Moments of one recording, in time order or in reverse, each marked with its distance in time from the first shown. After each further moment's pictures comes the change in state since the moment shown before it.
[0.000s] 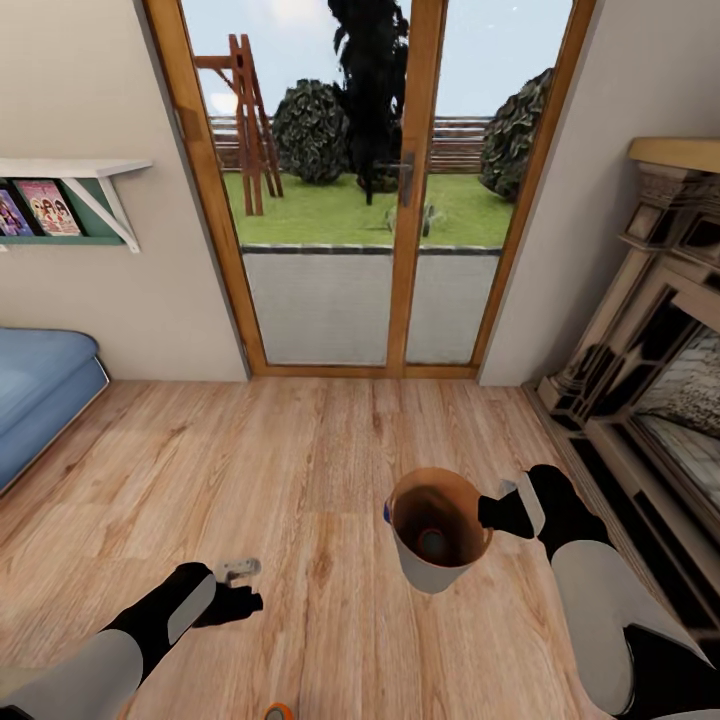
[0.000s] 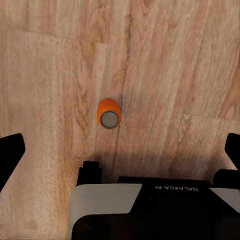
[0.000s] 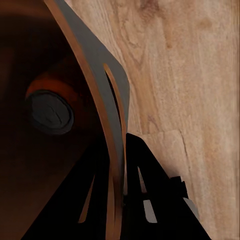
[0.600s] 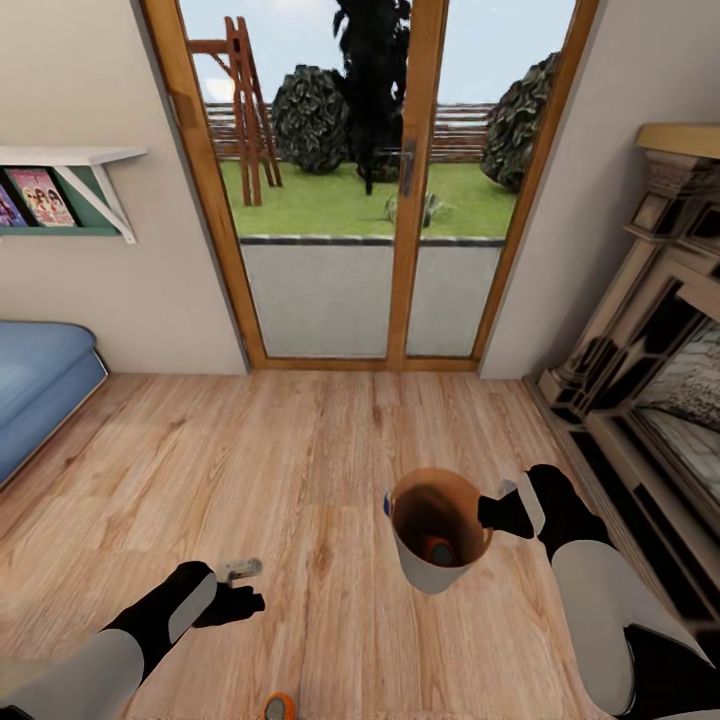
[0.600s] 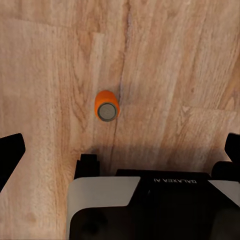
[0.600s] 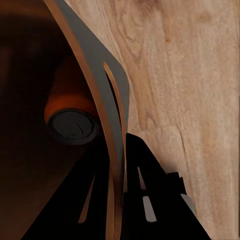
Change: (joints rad) left arm 0.000 -0.001 0.001 -0.008 0.001 0.018 -0.005; right arm 0.000 -0.002 0.011 0.001 -0.005 0.000 0.000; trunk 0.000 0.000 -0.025
